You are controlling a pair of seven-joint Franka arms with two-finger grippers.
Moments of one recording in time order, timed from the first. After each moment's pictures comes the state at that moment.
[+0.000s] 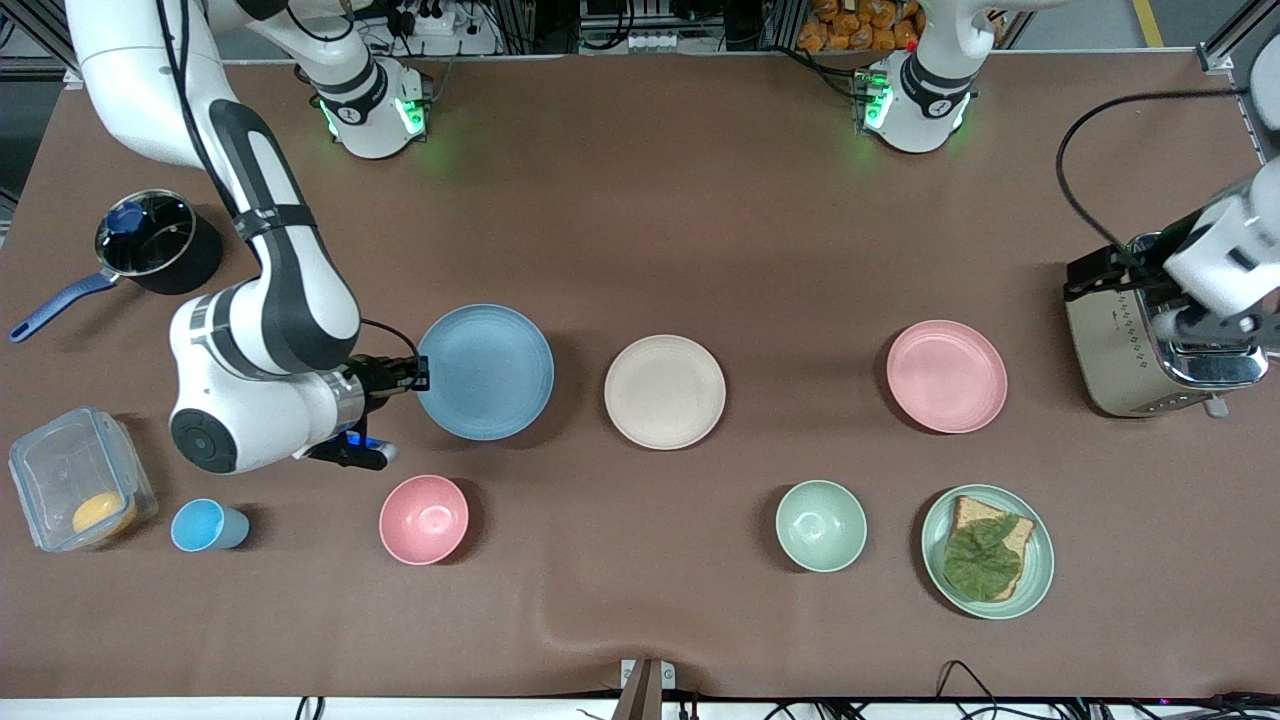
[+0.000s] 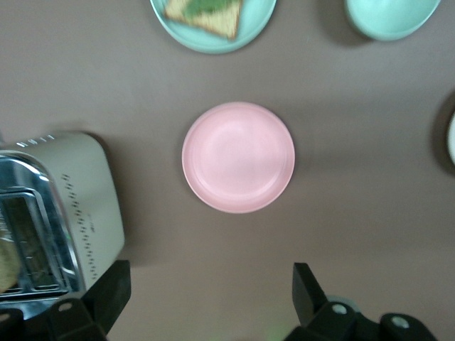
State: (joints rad) left arm -0.08 0.11 0.07 -1.66 -0.01 1.61 0.07; right arm 0.12 0.62 0.08 -1.39 0.29 1.52 0.29
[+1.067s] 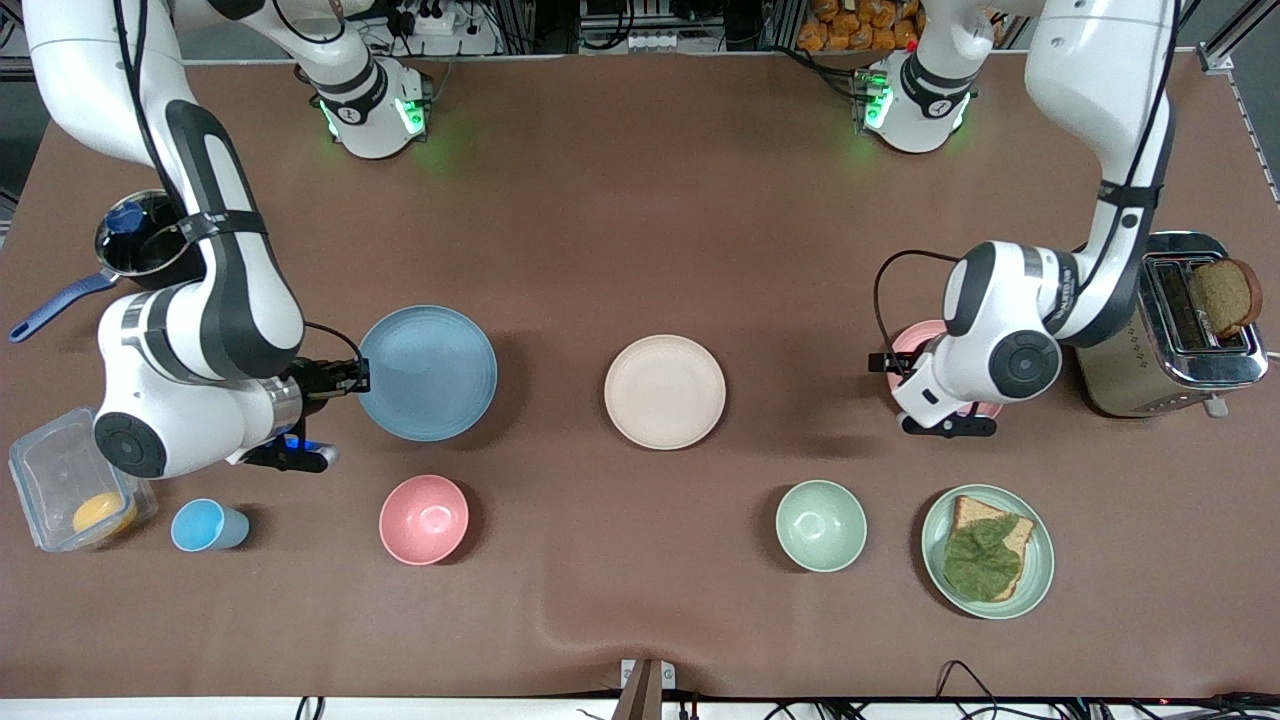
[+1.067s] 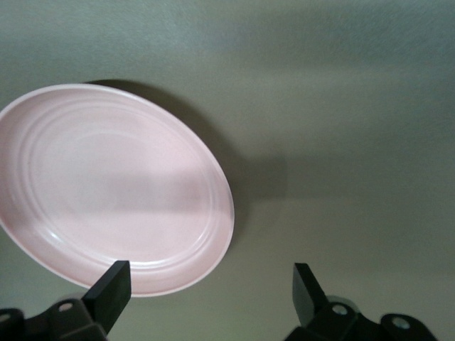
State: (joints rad) left arm -0.24 0.47 0.02 -1.85 0.00 1.98 -0.15; right arm 0.05 0.60 0.08 -1.40 0.18 1.48 0.21
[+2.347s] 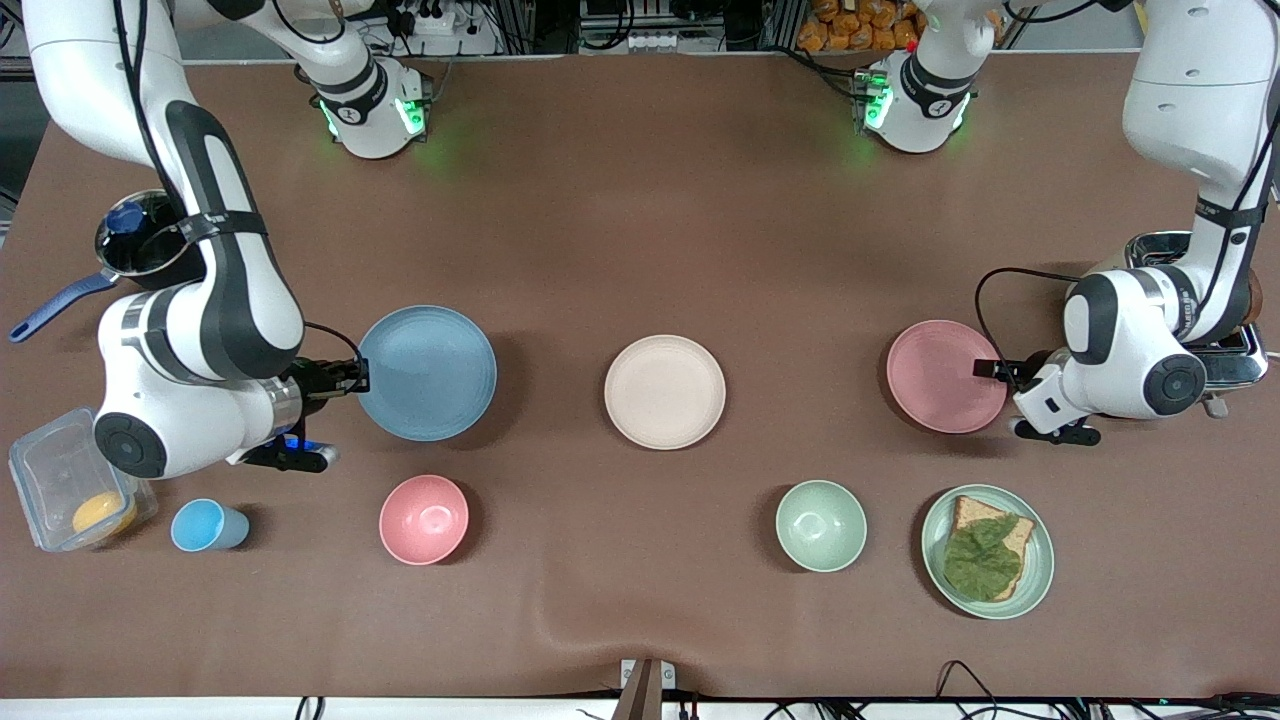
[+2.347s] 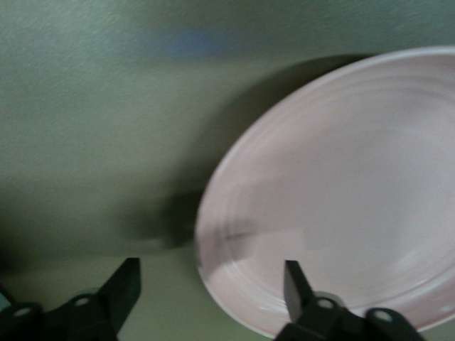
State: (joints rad) left arm 0.10 0.55 0.00 -1.90 0.02 2.09 0.22; right arm 0.05 0.60 0.08 -1.40 0.17 1.48 0.21
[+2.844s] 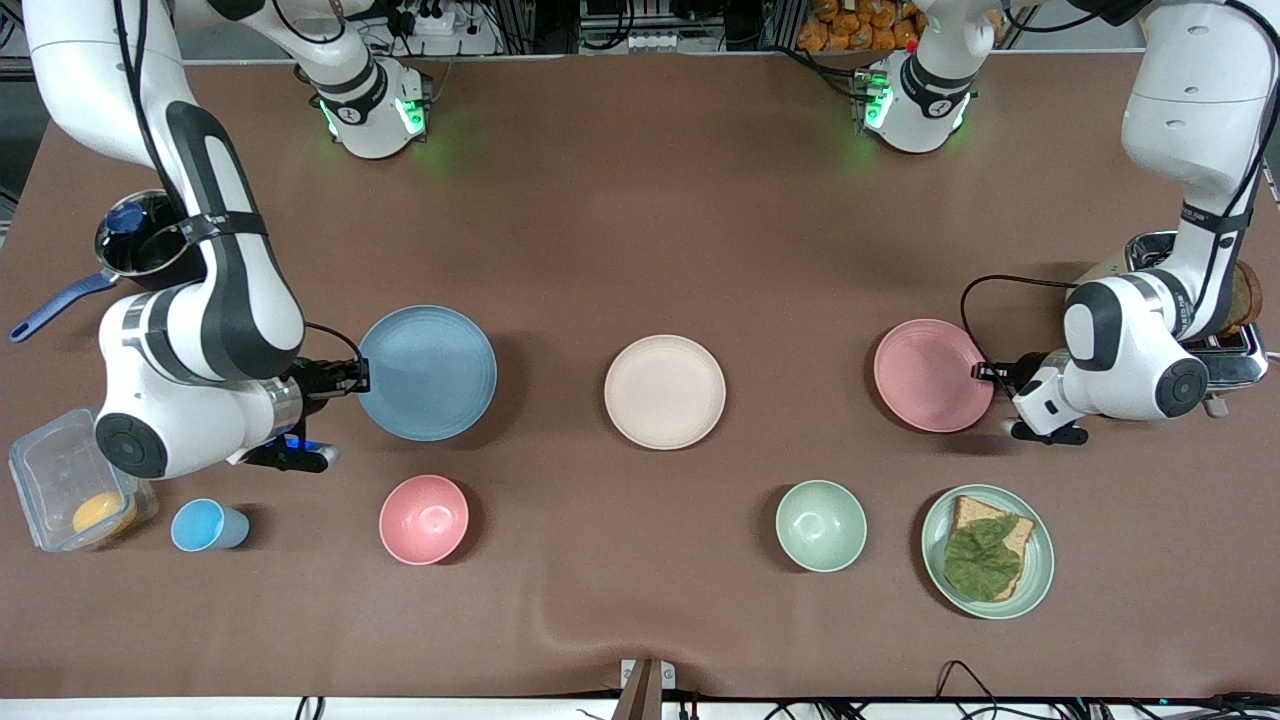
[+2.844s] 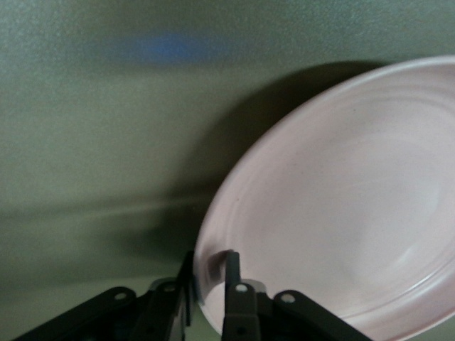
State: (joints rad) left arm 0.11 0.58 0.00 -1.88 -0.13 2.09 0.31; right arm 0.05 0.60 0.08 -1.40 0.17 1.48 0.21
